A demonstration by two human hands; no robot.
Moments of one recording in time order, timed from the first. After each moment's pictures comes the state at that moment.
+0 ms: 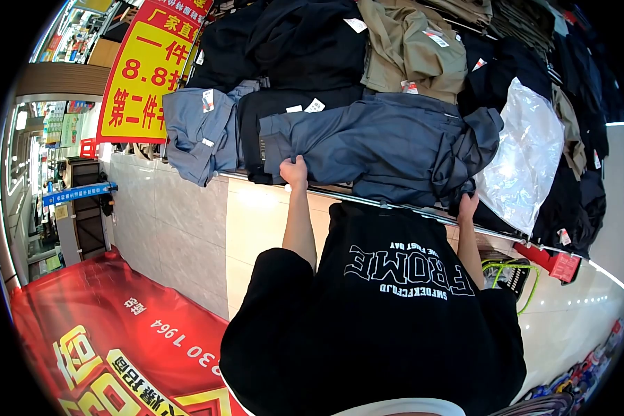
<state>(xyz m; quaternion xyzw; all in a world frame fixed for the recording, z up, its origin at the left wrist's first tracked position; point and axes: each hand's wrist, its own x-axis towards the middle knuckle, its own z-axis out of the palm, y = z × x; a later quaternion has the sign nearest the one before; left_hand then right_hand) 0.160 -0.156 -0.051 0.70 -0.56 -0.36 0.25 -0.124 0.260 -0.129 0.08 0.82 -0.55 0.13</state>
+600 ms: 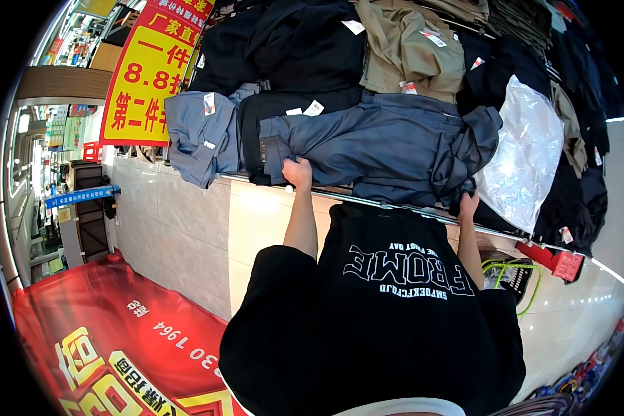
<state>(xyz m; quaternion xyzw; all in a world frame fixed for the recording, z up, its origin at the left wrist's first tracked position) 0.151 -0.157 -0.065 0.72 -0.65 -0.17 0.18 -0.125 0.261 -0.133 0.09 0.81 -0.57 0.14</state>
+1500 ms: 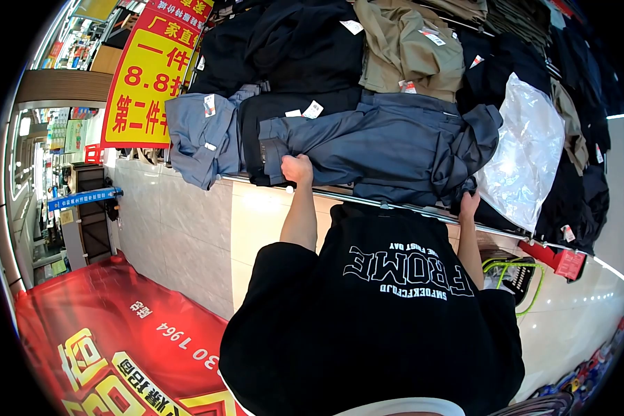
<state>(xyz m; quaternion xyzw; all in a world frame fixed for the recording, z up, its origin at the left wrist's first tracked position) 0.133 -0.166 -0.054 0.77 -0.61 -0.14 0.10 -0.122 0.257 -0.121 0.08 0.82 -0.55 0.14</state>
